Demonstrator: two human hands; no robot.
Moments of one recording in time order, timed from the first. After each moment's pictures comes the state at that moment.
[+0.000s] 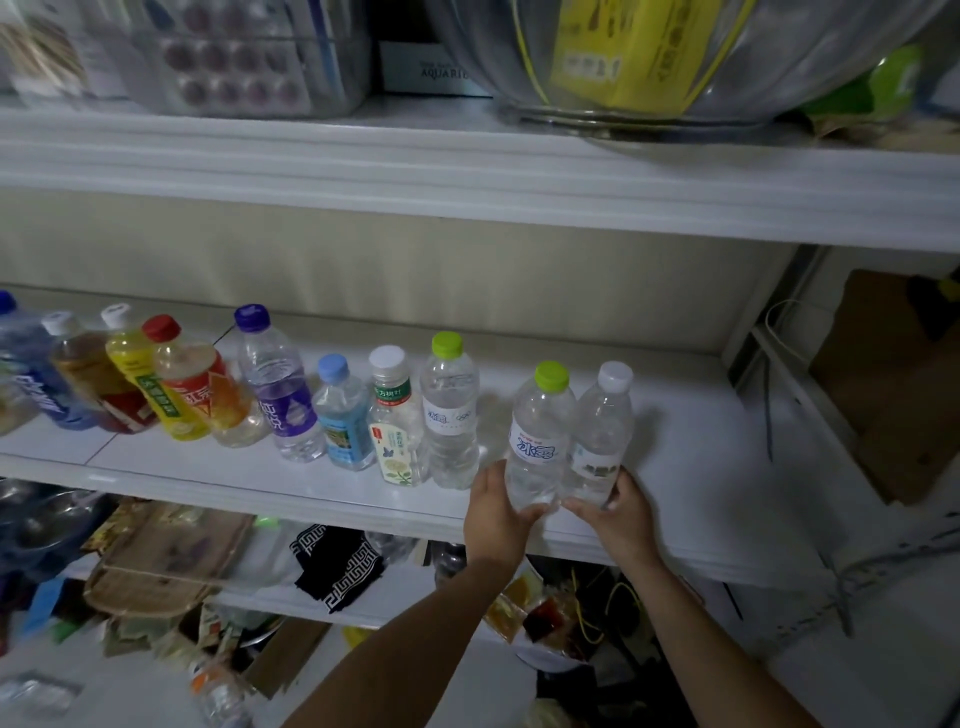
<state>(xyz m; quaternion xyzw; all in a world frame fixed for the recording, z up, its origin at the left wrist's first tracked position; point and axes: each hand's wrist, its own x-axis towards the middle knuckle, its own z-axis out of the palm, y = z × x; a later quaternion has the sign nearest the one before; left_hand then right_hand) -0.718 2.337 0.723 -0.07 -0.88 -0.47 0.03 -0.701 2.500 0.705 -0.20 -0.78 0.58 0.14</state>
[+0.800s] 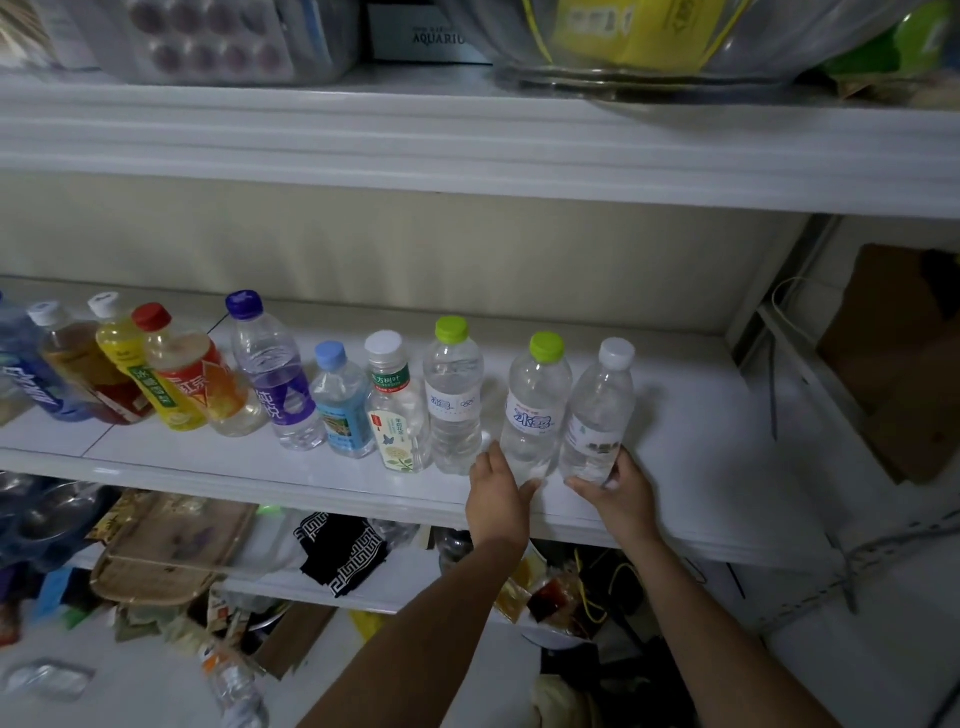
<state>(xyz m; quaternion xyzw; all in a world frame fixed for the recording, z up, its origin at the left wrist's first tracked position) -0.721 2.340 0.730 -0.03 -0.93 -0.38 0.01 -0.712 2.500 0.695 -0.21 -0.80 0.55 0.14</state>
